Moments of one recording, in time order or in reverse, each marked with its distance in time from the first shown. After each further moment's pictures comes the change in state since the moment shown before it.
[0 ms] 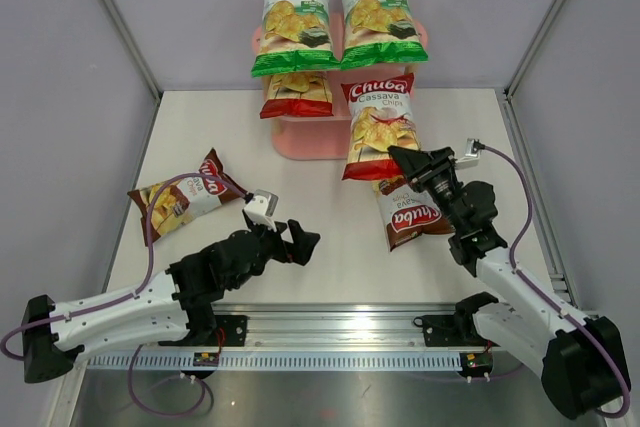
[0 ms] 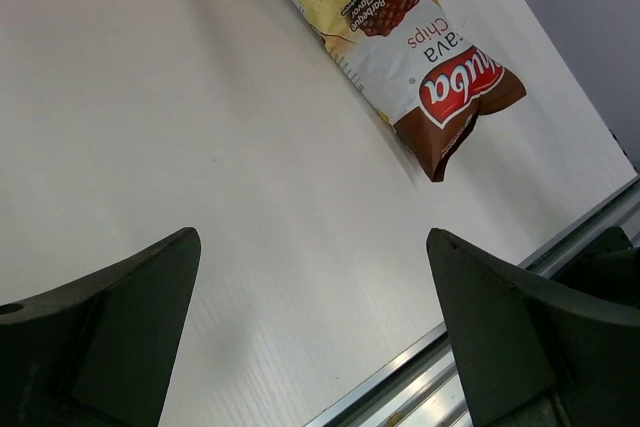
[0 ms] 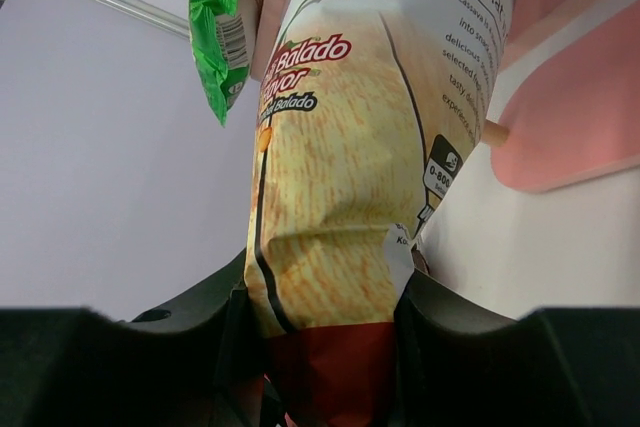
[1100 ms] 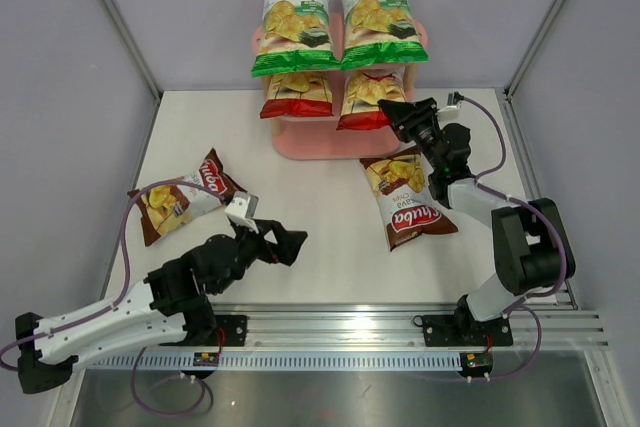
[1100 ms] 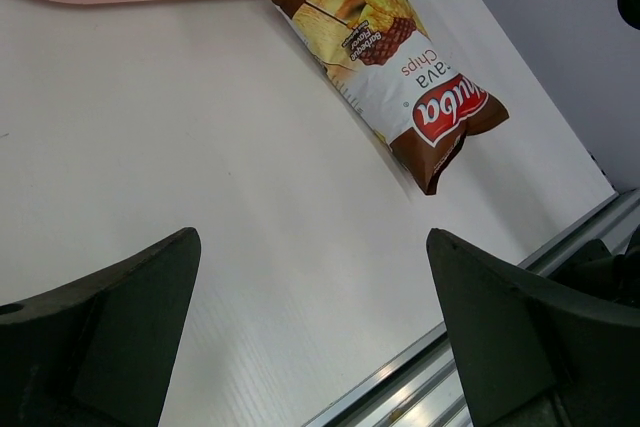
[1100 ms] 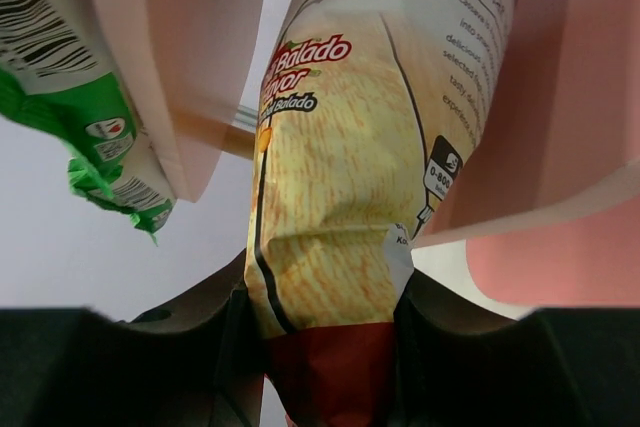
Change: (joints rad) left arm 0.009 -0.166 0.000 -0.096 -0.016 0.027; right arm -0.136 0.675 0.379 0.293 -0.135 0.035
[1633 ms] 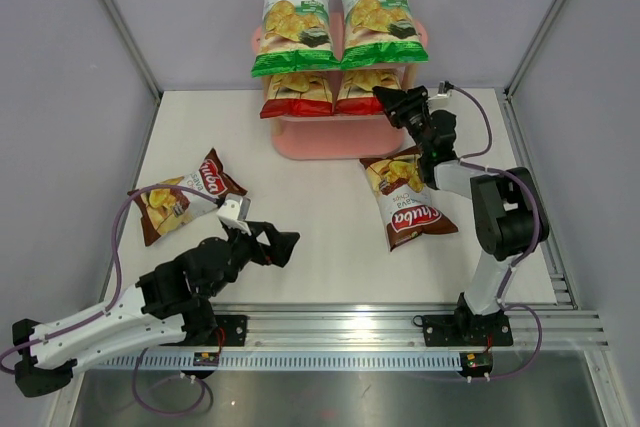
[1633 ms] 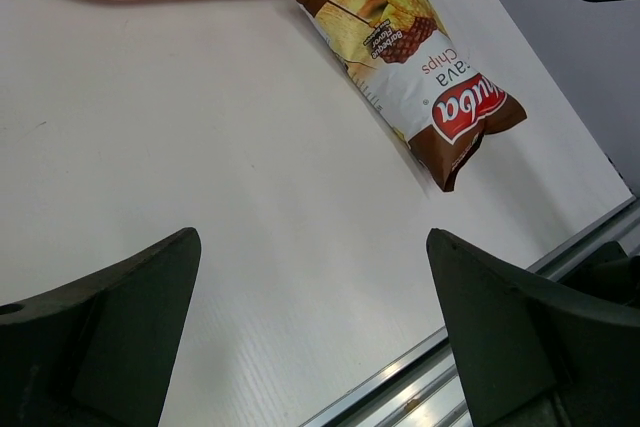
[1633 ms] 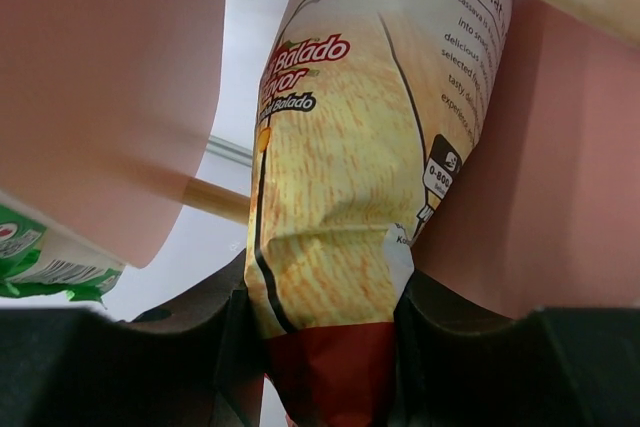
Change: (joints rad) left arm 0.002 -0.074 0.000 -0.091 -0.029 0.000; right arm -0.001 0.254 0.180 0.093 0.045 -0.019
